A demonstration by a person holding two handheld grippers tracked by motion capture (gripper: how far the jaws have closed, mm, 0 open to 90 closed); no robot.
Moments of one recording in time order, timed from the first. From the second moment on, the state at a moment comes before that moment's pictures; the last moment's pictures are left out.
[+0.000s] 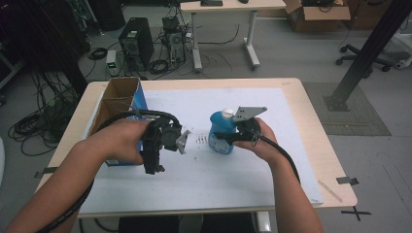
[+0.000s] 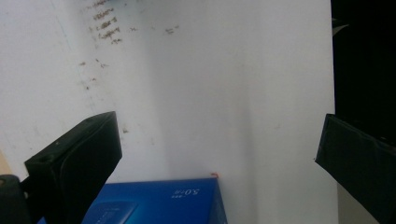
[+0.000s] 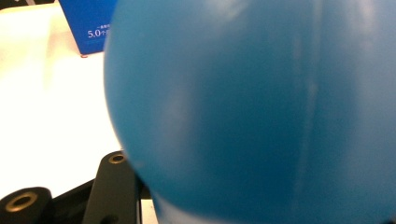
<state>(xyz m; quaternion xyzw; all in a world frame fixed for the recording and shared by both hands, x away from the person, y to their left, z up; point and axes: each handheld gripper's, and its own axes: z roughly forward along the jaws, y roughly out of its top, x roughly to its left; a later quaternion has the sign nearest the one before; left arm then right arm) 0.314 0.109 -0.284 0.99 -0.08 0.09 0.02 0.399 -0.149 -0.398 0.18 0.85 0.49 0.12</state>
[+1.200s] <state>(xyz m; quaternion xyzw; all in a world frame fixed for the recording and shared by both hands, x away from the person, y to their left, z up) 0.320 0.098 -0.204 0.99 -0.08 0.09 0.04 0.360 -0.125 -0.329 0.01 0.87 0.49 0.06</state>
